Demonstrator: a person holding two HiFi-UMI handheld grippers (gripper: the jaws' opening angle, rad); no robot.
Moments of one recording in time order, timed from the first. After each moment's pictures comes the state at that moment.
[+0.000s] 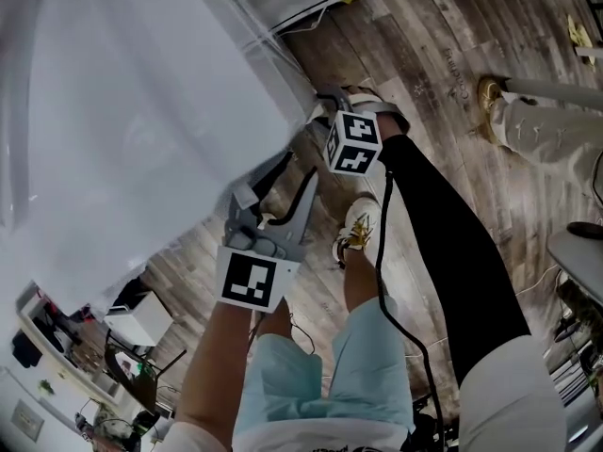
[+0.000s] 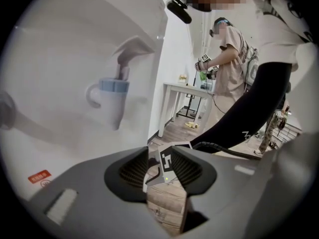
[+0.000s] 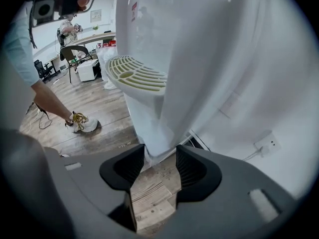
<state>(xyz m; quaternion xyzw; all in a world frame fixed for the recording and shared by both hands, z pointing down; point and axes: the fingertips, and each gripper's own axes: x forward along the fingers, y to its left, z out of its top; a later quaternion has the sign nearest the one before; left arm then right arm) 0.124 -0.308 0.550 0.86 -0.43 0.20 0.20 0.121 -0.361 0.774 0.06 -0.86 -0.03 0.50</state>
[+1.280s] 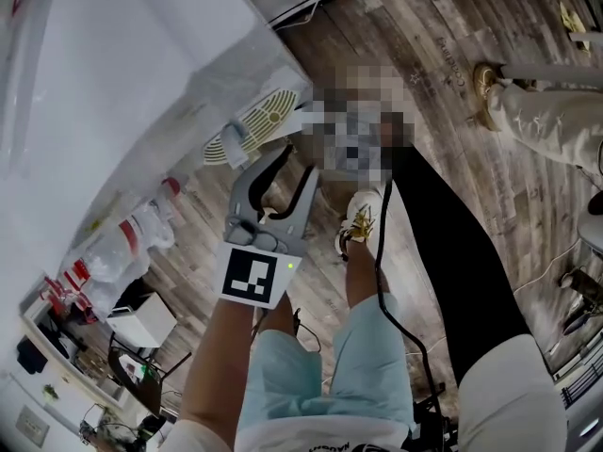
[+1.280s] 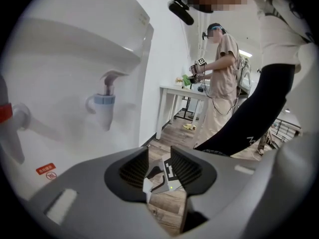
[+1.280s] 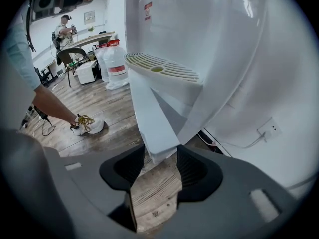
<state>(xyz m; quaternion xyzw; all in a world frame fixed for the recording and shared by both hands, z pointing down) 0.134 -0.282 0.534 0.87 -0.42 0.19 0.18 0.139 -0.314 0.778 0.07 -0.85 0.00 0.51</state>
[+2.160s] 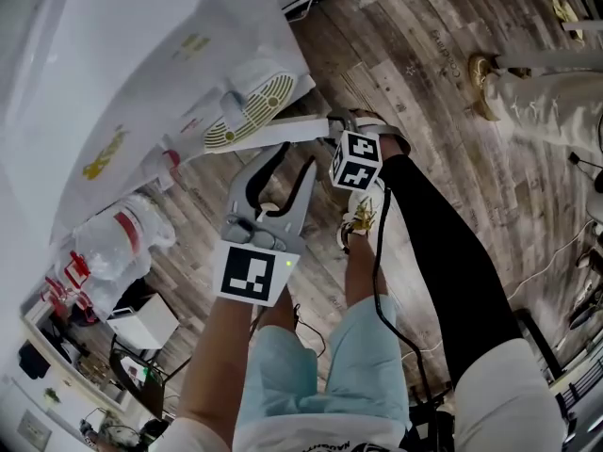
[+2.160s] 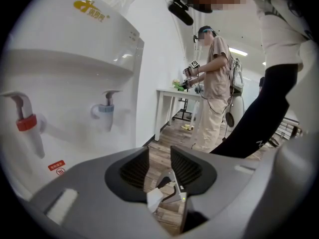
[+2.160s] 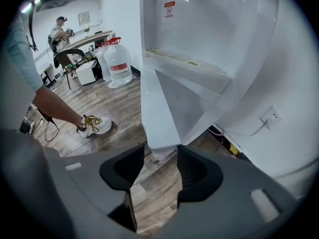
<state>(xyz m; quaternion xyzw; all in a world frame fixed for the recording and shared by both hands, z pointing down) 0.134 -0.251 0.521 0.87 -0.42 0.19 0.16 0.155 -0.246 0.785 0.09 -0.84 0.03 0.53</state>
